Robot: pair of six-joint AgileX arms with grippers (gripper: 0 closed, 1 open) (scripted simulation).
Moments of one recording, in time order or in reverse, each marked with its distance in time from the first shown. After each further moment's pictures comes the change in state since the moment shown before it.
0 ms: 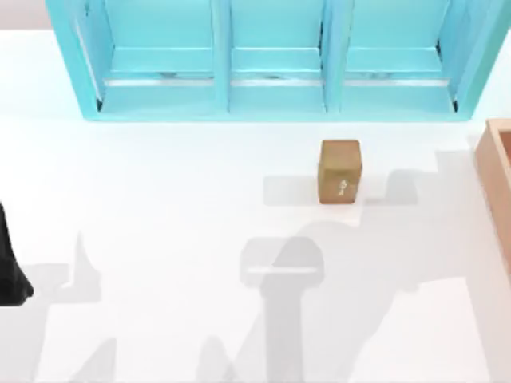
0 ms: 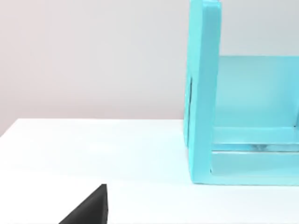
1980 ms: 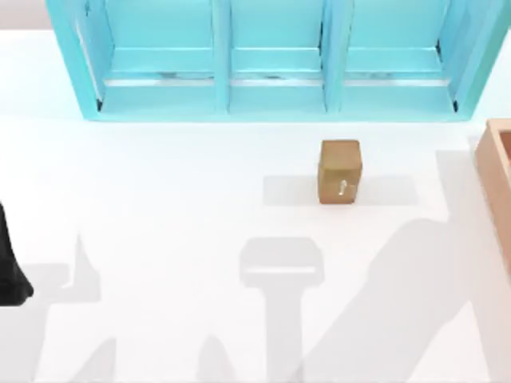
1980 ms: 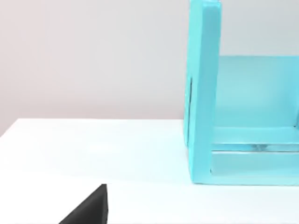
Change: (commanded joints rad) left arm 0.000 0.000 0.000 0.000 0.000 0.000; right arm 0.001 0.048 -0.326 0.378 0.000 0.004
